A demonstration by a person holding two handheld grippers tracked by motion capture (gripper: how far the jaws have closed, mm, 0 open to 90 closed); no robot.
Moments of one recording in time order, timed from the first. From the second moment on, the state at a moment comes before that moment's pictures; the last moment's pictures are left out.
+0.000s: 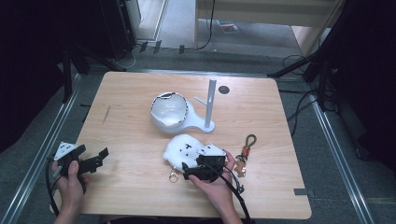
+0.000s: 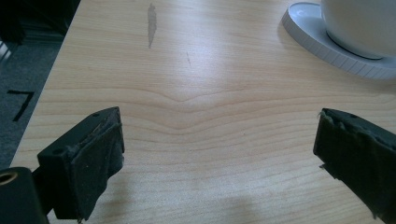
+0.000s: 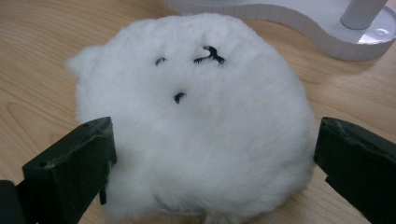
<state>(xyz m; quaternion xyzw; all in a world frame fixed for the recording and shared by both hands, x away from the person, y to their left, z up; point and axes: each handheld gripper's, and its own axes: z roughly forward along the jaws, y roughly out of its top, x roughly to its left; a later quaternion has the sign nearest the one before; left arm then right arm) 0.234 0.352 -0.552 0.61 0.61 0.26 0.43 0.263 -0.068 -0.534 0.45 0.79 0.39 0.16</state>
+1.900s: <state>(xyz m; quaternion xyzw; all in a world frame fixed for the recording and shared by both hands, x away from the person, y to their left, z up) 0.235 0.351 -0.553 0.62 0.61 0.26 0.43 0.251 -0.056 -0.551 0.44 0.78 0.41 0.16</state>
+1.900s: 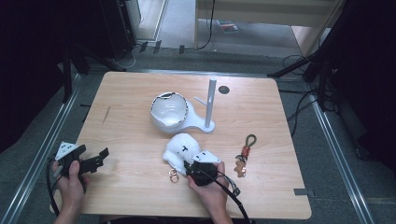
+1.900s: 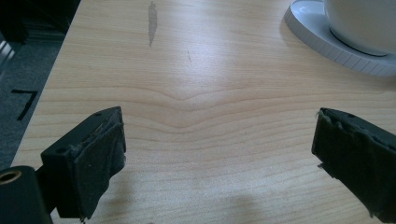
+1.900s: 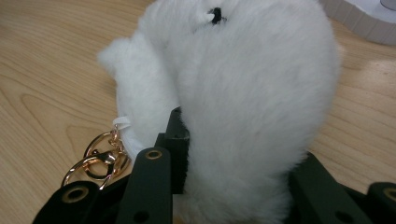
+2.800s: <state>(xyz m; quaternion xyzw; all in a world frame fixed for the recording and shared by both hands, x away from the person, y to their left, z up) 0.235 0.351 -0.552 0.61 0.61 0.26 0.43 0.248 -0.065 -0.501 0.44 0.78 0.43 0.13</state>
